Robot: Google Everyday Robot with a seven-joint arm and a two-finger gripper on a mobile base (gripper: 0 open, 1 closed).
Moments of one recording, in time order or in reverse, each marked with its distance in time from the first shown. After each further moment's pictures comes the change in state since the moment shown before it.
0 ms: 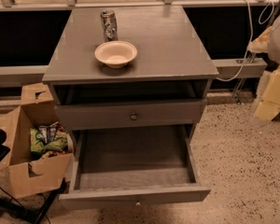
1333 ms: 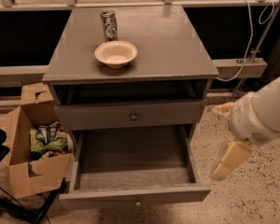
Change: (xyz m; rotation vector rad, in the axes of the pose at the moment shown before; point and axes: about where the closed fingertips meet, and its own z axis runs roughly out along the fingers) arm 0.002 0.065 0.142 -0.115 -0.199 0.013
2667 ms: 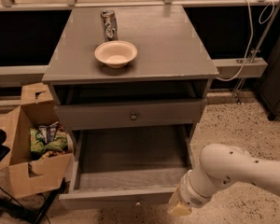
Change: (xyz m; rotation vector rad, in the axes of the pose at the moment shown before) arm 0.061 0.116 0.271 -0.332 0.034 0.120
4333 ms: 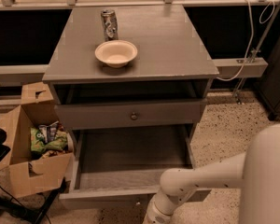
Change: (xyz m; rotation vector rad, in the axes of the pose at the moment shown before) arm -0.011 0.015 0.188 -0.248 0.010 0.014
